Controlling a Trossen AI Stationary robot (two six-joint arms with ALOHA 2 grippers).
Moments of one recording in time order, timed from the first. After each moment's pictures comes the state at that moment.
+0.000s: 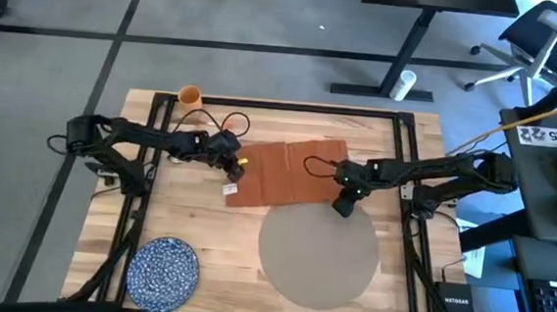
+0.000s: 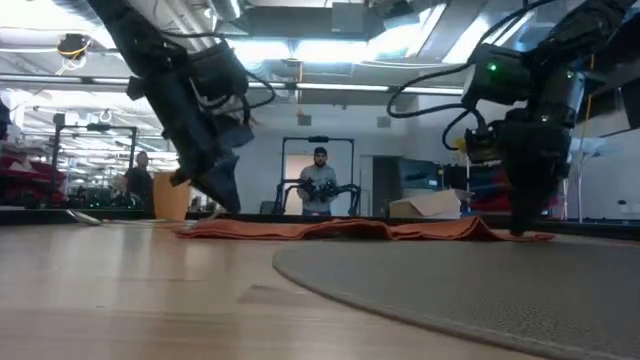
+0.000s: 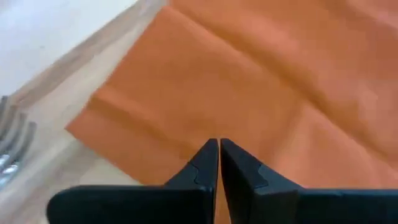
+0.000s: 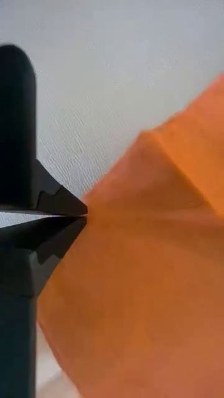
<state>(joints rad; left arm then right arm) 0.28 1.47 0.64 -0.14 -0.07 -0.46 -0.16 1.31 0.53 -0.46 -0.08 0.46</state>
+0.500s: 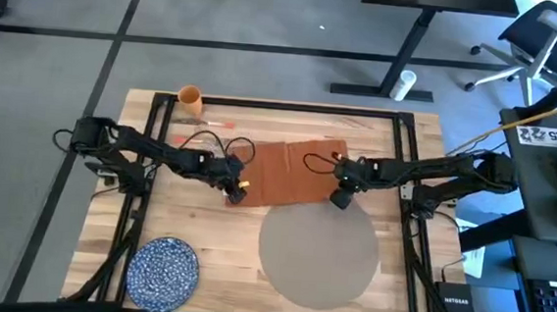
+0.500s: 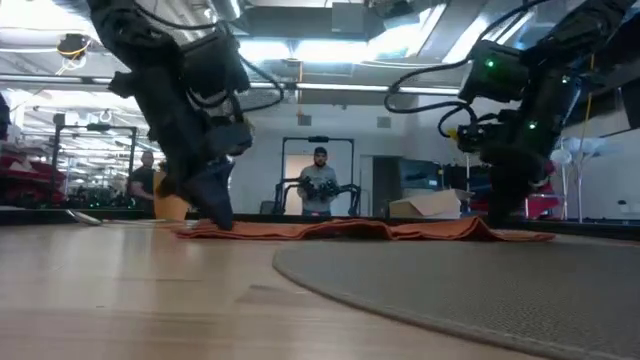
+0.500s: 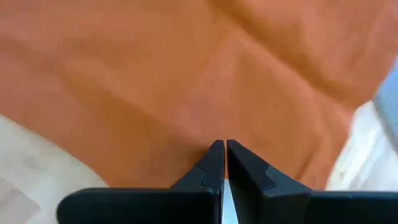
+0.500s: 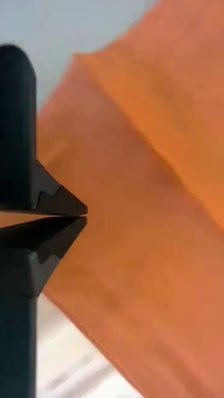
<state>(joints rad) 0.08 1.56 0.65 -0.11 -0.11 -0.67 -0.19 1.31 0.53 -0.38 0.18 0.40</state>
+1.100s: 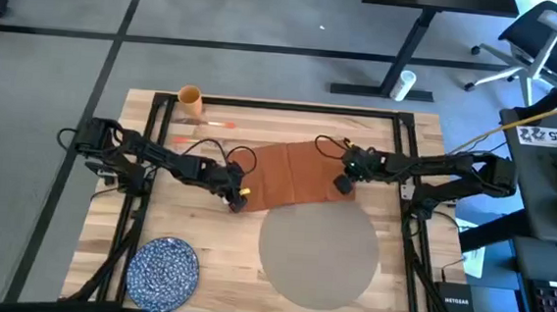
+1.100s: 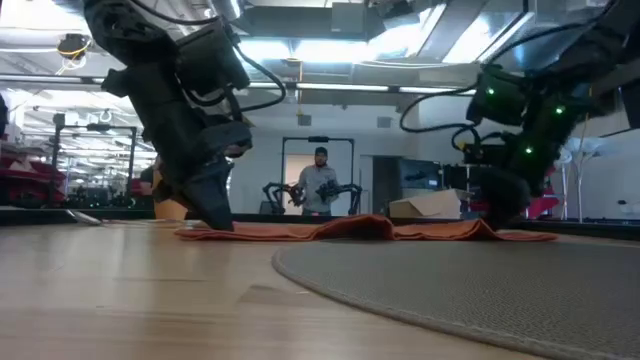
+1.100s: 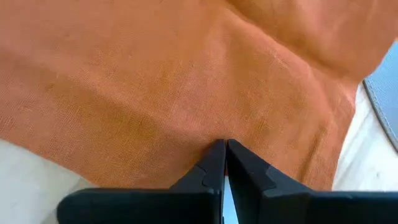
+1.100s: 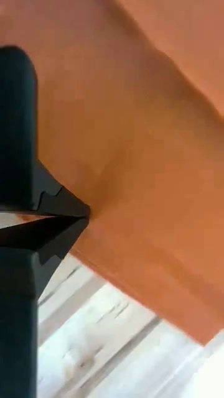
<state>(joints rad) -0.02 1.60 0.65 -0.12 -0.11 -0.73 -0.39 1.31 0.38 -0.21 0.22 0.32</state>
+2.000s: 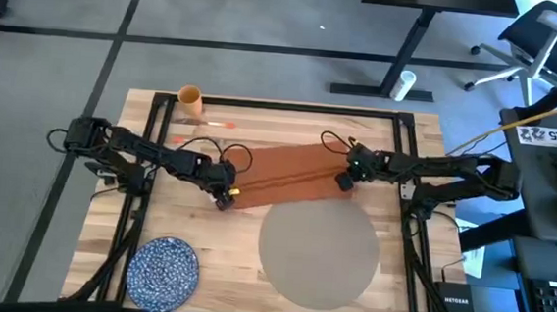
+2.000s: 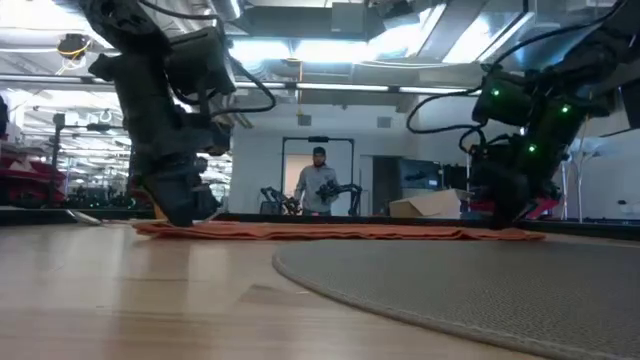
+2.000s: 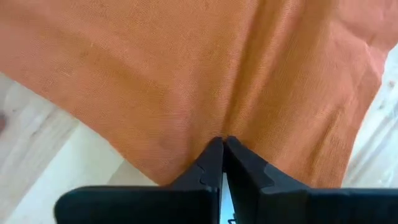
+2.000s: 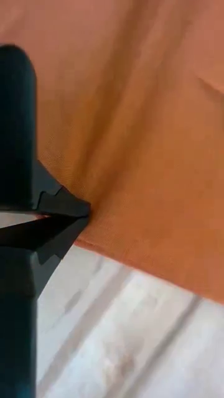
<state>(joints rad) 0.05 1.48 0.64 -0.39 -0.11 -0.57 -0.40 1.24 0.38 -0.26 0.14 0.47</state>
